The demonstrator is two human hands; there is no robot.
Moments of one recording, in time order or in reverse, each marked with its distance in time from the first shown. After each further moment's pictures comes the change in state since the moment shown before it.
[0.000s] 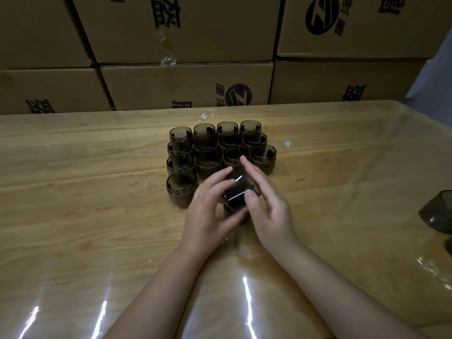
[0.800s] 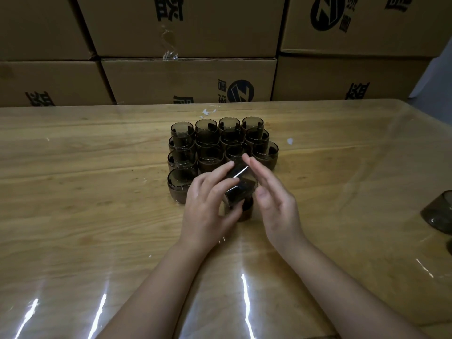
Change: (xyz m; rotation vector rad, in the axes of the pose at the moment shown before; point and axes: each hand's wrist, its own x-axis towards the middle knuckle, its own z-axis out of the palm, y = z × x) left_hand 0.004 0.000 -0.001 0.257 0.026 0.150; right_hand 0.001 -0.004 -0.006 0.193 -0.029 0.068
